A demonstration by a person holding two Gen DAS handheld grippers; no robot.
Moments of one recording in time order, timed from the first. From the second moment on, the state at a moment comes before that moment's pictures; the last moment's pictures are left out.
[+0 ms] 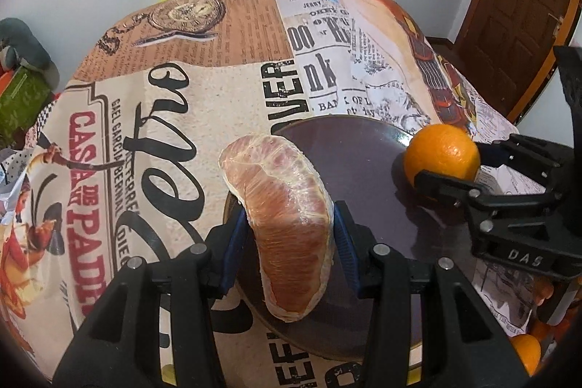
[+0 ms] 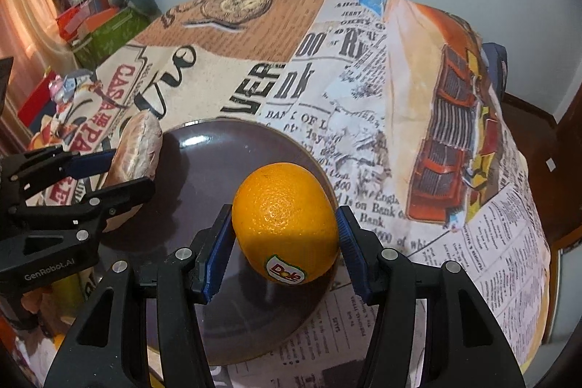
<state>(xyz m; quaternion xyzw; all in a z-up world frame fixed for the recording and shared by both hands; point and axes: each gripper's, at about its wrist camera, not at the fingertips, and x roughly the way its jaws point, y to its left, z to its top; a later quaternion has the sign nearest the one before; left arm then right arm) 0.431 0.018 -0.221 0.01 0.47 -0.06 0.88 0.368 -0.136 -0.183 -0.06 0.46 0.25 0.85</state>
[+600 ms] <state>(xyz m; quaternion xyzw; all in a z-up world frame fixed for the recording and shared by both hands) 0.411 0.025 -0.196 0.00 0.45 -0.04 0.89 0.343 -0.125 -0.166 -0.10 0.43 0.24 0.86</state>
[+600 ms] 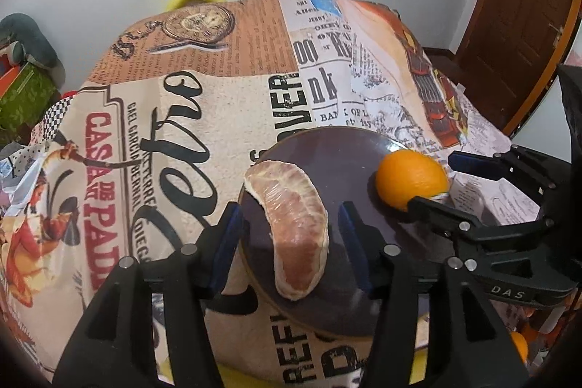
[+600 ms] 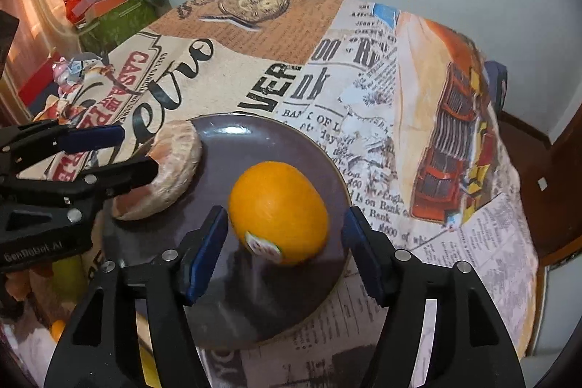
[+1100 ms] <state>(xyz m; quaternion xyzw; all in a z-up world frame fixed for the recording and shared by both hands) 0.321 0.048 -0.134 0.00 0.40 -0.02 0.92 0.260 -0.152 -0.109 -0.07 0.39 0.23 0.89</state>
